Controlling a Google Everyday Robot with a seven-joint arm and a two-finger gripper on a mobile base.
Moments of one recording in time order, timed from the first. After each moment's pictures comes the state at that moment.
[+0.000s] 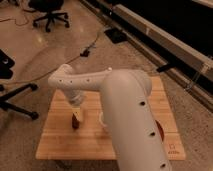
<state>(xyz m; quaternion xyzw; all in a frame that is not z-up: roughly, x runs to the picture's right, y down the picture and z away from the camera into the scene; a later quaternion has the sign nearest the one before) -0.126 0.113 0.830 -0.36 0.16 0.03 0.92</state>
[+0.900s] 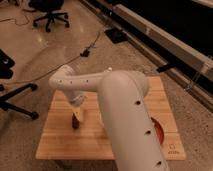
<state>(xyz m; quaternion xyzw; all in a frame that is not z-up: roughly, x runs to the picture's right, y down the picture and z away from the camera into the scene) -0.128 0.118 0.844 -0.36 0.17 0.03 0.92</state>
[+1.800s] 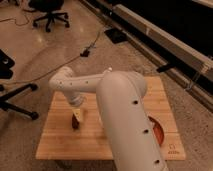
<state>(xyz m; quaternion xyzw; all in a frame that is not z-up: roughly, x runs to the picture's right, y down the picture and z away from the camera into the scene) -0.128 0.123 0.851 -0.36 0.17 0.03 0.92</state>
